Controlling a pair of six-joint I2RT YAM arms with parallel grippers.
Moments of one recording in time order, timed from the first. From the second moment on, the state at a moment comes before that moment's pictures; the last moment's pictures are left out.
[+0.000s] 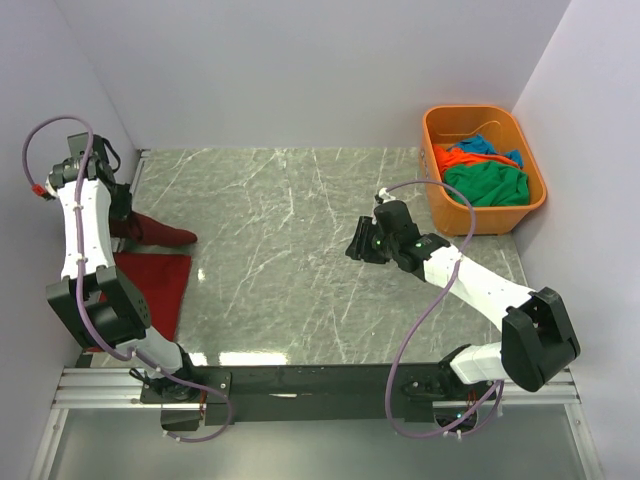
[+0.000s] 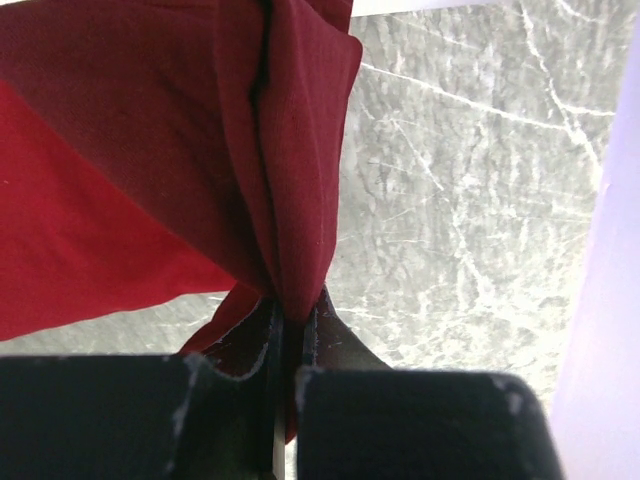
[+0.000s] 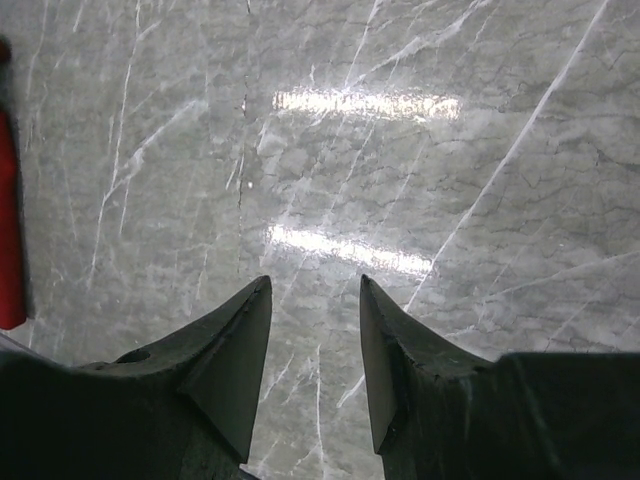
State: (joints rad) left arm 0.36 1.59 1.63 -1.10 -0.27 -1.13; right arm 0.55 1.34 0.88 -0.28 -0.04 0.63
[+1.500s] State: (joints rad) left arm 0.39 1.19 1.25 -1.10 -0.27 -1.02; right arm 0.61 1.17 0.79 -0.31 0.00 0.67
